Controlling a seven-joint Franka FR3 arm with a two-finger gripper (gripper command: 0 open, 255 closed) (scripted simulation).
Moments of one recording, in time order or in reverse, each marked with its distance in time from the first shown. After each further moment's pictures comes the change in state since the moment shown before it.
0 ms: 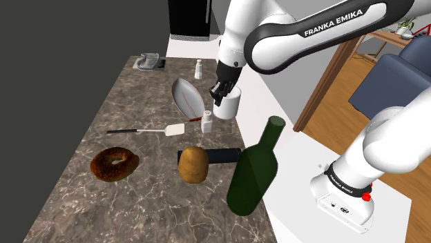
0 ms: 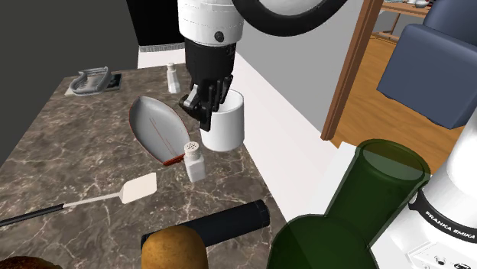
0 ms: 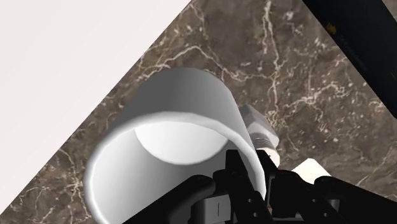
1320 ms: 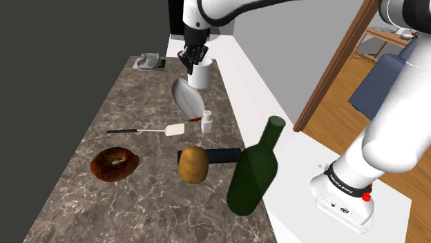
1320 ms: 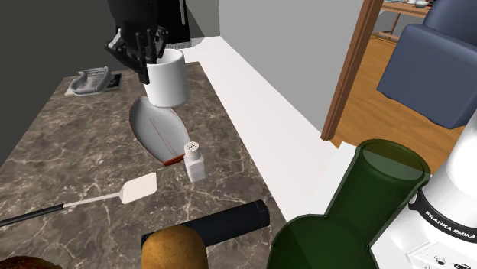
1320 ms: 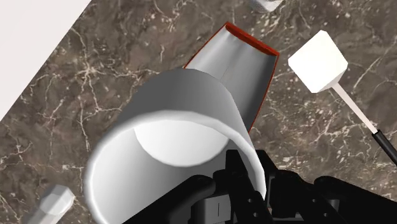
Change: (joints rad) arm -0.028 0.424 -0.017 0.633 -0.177 -0.241 0.018
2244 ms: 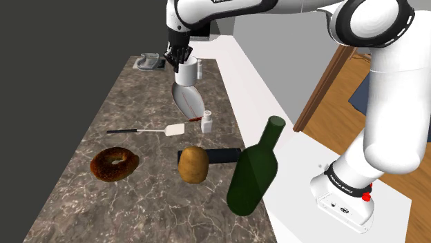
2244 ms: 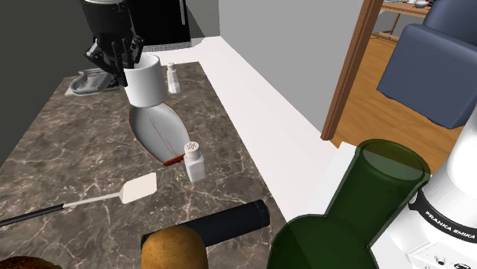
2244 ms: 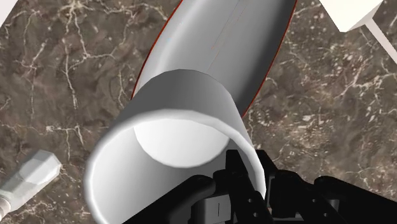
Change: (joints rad) arm 0.054 0.310 -0.032 0.369 -0.097 -0.076 0.003
